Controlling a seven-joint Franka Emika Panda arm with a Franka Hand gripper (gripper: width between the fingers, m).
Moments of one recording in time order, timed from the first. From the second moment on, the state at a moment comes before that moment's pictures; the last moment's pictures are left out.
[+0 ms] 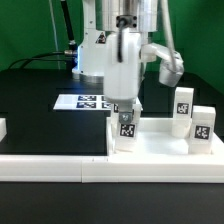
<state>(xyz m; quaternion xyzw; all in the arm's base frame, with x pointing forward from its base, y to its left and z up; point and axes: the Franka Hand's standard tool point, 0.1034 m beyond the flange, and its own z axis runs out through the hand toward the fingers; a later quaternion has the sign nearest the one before) 0.624 0.007 0.079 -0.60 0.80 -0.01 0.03</state>
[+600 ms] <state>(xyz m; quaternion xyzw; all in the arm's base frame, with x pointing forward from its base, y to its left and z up) 0.624 0.007 0.076 -0.67 0.74 -0.02 0.03</state>
